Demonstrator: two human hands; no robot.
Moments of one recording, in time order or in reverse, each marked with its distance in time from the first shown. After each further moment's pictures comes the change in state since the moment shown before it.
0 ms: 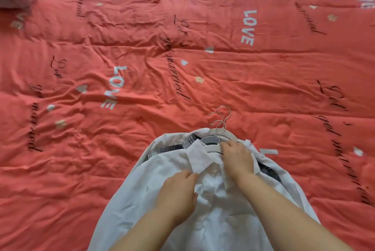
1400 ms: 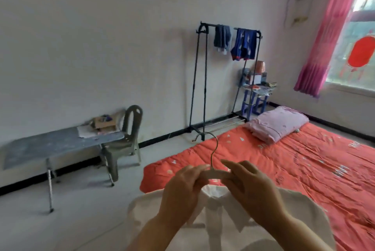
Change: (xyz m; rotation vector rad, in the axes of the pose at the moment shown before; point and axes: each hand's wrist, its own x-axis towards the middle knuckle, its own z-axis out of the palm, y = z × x) left_hand -0.709 -0.260 -0.039 -0.204 1.677 -0.267; right_hand -0.518 -0.565 -0.248 0.426 0.708 -1.358
